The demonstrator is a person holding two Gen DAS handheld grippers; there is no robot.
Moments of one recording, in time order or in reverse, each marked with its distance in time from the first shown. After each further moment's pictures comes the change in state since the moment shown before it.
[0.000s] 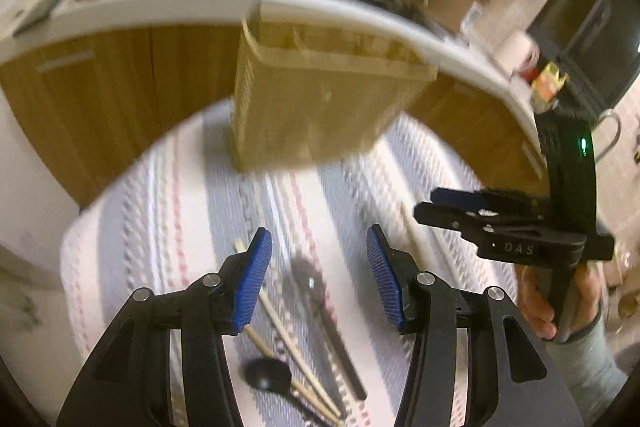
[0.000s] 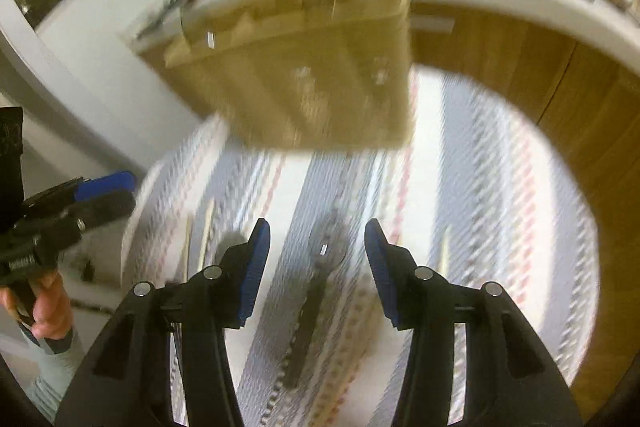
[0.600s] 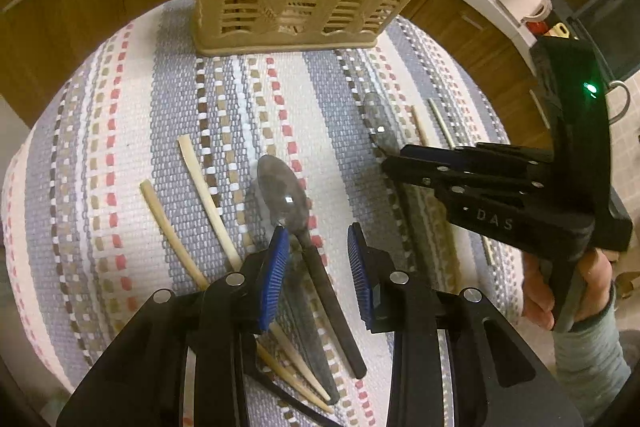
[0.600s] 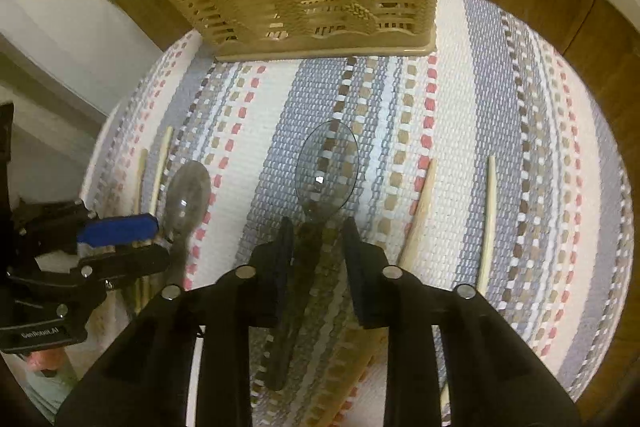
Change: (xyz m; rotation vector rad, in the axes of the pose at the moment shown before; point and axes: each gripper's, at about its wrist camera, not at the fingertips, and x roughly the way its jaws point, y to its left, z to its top) left arm 0.073 -0.009 -0.042 -0.025 0.205 -0.031; right arm 0.055 0.016 -0.023 -0.047 0.087 -0.112
